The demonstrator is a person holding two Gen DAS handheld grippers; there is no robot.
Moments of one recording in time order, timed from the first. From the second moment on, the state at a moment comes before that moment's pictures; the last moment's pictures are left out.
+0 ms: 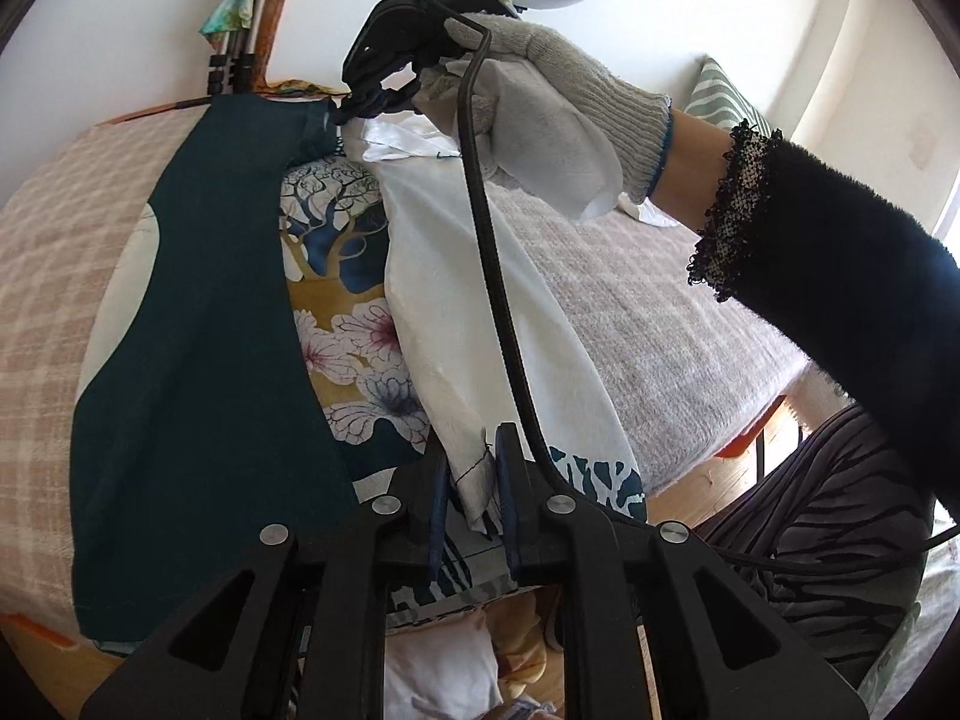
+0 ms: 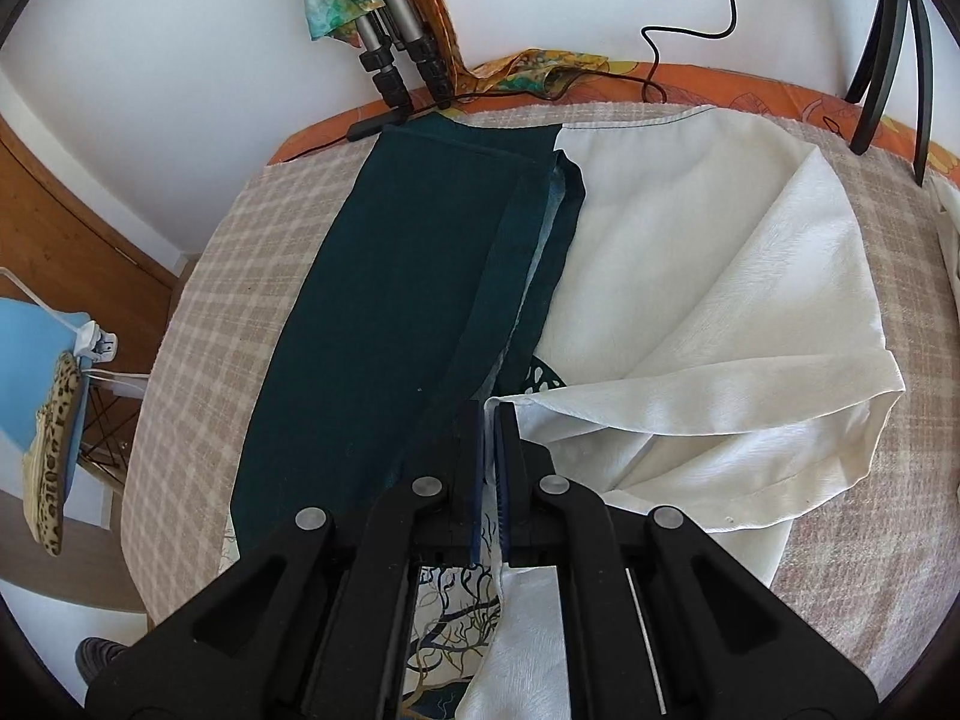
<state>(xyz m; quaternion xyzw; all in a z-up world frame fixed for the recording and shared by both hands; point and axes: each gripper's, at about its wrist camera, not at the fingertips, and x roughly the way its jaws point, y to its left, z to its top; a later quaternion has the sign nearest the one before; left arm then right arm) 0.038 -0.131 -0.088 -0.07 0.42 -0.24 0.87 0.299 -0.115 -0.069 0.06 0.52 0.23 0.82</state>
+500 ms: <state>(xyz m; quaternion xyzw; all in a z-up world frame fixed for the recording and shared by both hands) 0.040 -0.057 -0.045 -0.01 0.41 -0.20 0.89 0.314 -0.265 -0.039 0.19 0.49 0.12 0.85</state>
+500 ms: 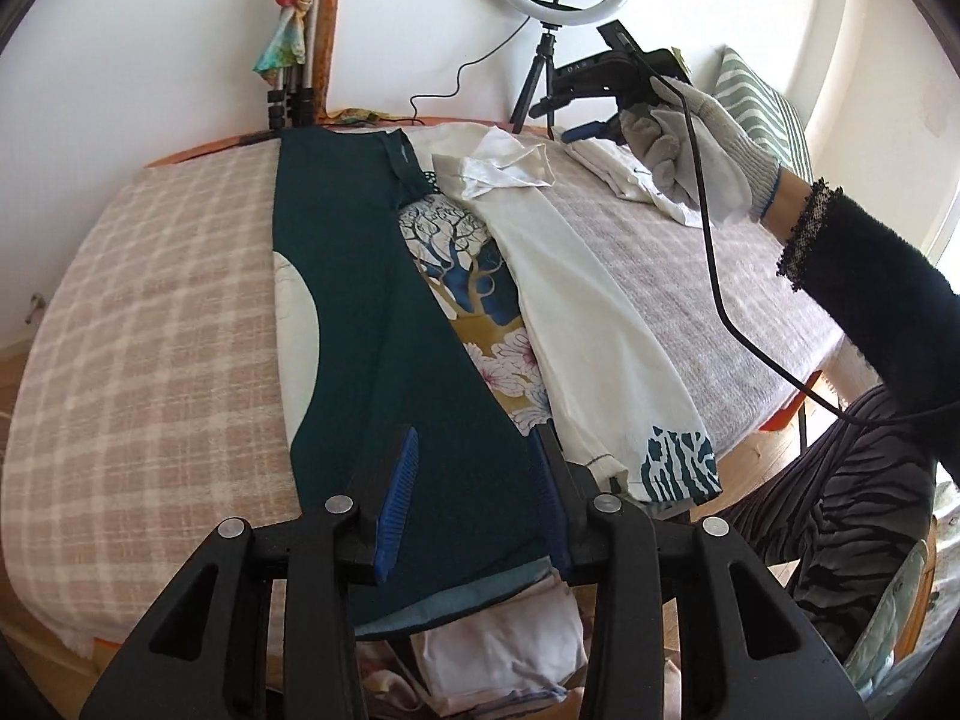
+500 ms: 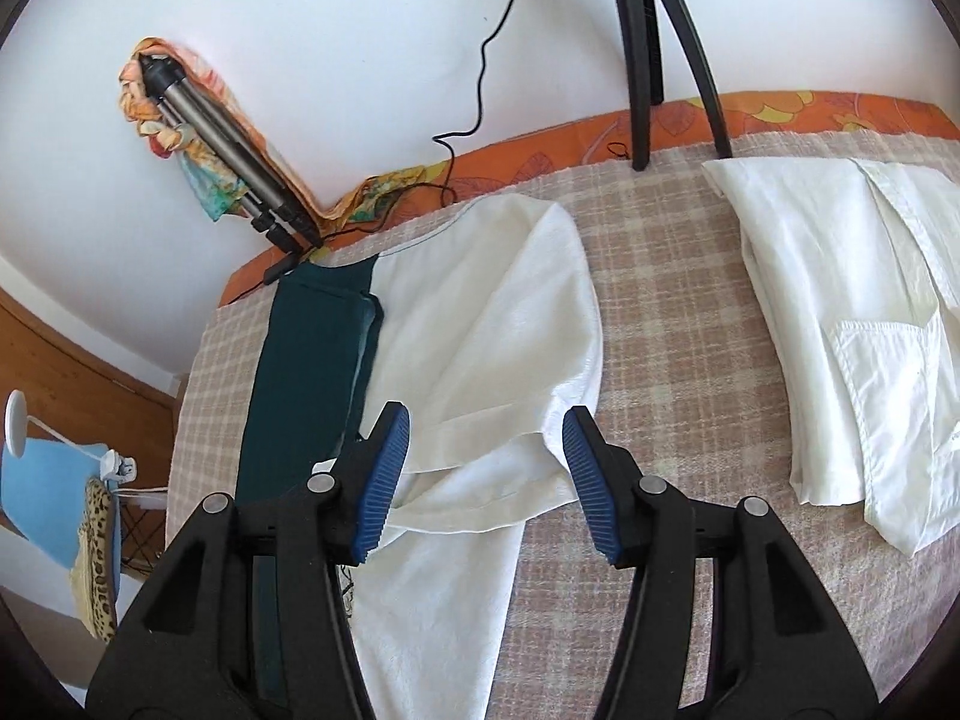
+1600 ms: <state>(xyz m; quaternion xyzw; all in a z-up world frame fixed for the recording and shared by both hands) 0.122 0.009 0.017 -0.06 0.32 -0.17 0.93 0.418 -0.094 -0.039 0.06 0.52 0.15 0.84</state>
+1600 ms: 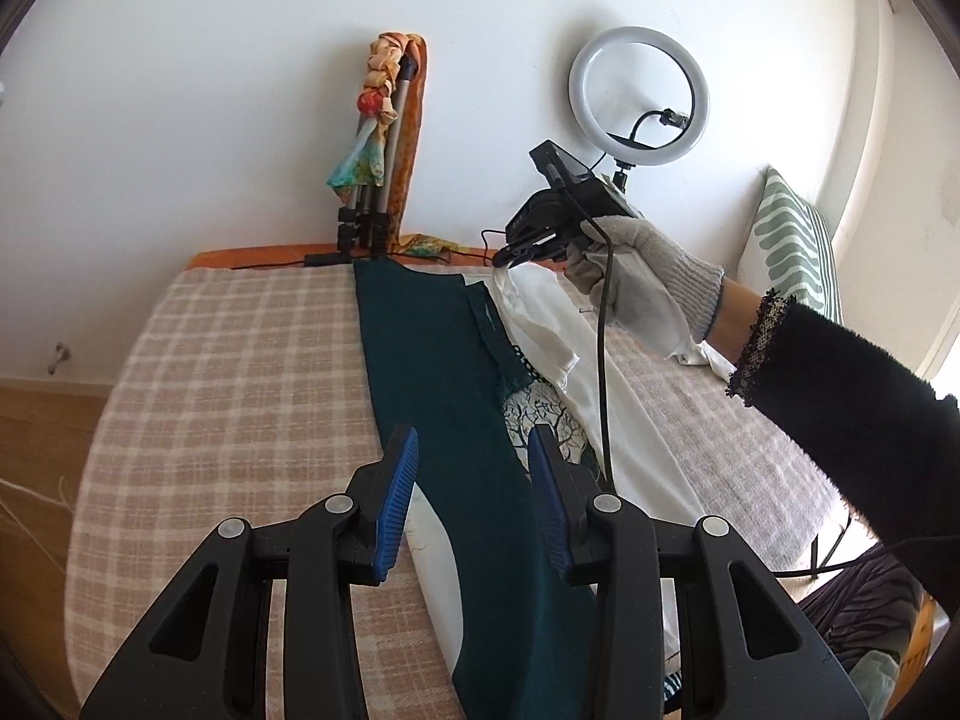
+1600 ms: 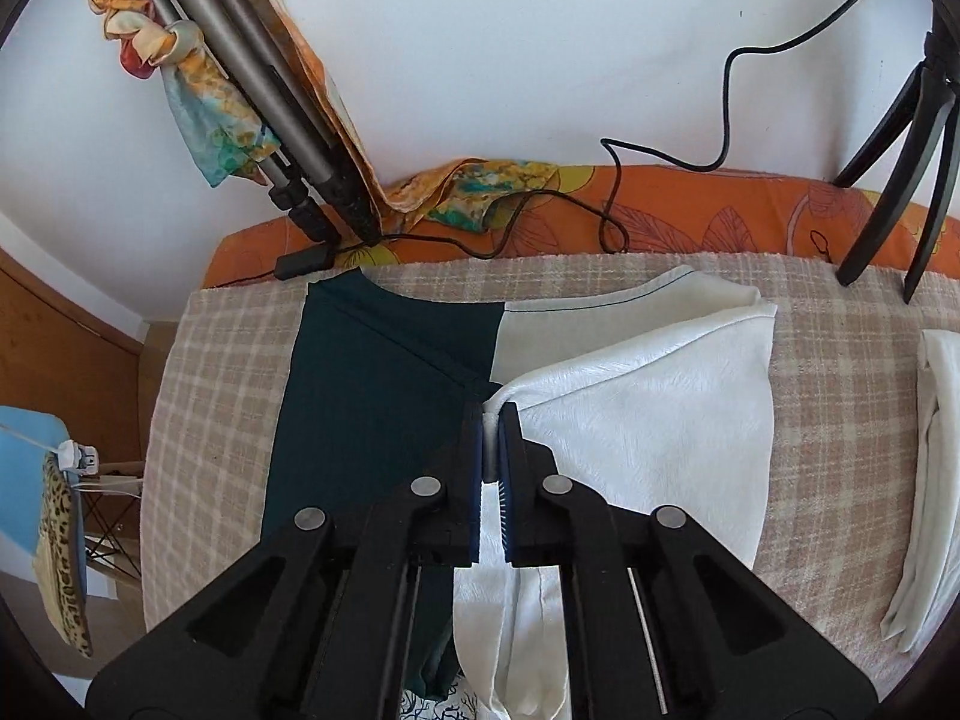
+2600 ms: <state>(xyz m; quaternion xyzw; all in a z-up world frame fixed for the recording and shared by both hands) 0.122 0.005 -0.003 -0.06 0.35 -0.15 0.92 0.287 -0.157 -0.080 0.12 0.53 0.18 0.82</state>
